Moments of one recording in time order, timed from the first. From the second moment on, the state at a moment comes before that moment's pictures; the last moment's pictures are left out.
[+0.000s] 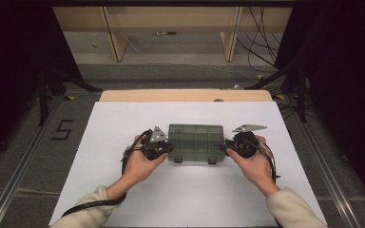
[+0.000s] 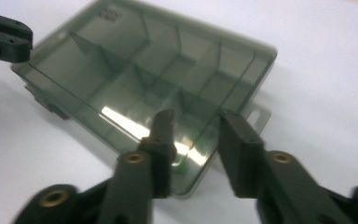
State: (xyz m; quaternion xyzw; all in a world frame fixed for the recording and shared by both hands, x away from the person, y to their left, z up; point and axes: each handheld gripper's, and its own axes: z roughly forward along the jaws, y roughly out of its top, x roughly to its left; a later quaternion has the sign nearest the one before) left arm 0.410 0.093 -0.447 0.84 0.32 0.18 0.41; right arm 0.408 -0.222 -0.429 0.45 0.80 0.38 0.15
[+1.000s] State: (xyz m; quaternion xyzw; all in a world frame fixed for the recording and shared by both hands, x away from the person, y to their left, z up) left arm 0.359 0.154 -0.418 0.78 0.34 0.21 0.49; right arm 0.353 -0.246 -0.422 0.39 0.75 0.51 0.19
